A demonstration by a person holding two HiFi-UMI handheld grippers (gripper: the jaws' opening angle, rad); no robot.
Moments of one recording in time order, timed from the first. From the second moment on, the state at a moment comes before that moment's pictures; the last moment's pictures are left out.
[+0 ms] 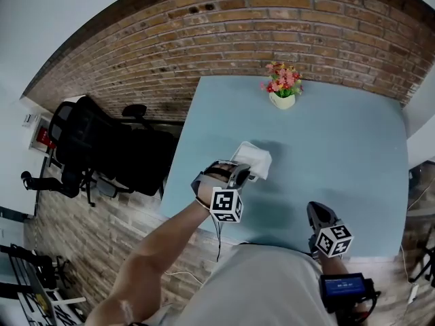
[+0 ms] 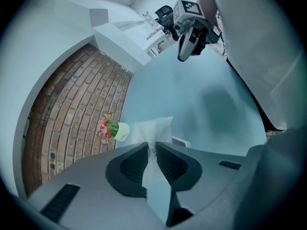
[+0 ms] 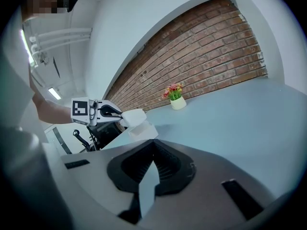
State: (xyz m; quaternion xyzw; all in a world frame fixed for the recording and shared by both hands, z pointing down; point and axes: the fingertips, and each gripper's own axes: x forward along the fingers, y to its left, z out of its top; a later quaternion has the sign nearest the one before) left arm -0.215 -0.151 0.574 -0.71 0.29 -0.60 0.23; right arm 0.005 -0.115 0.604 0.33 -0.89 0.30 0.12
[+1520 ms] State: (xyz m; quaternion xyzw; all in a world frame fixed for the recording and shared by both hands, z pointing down) left arm -0.252 -0.173 0.681 -0.73 0.10 -0.62 0.27; right arm -0.036 -0.076 0.605 0.42 -0.84 0.31 0.15
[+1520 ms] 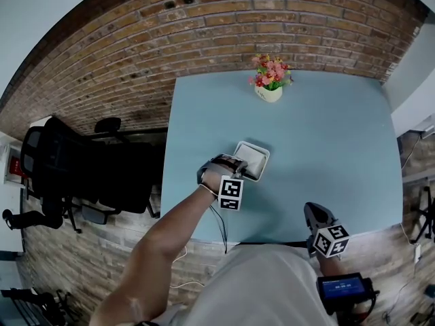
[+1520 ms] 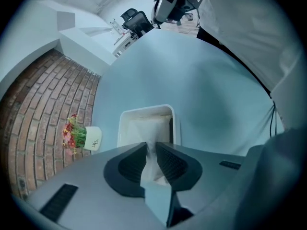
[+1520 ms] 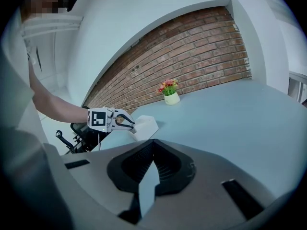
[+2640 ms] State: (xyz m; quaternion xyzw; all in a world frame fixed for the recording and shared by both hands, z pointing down) left arm -0.244 -0.105 0.604 -0.79 0.38 -0.48 0.02; right arm -0.075 -0.125 0.582 0.28 -0.92 0.25 0.14
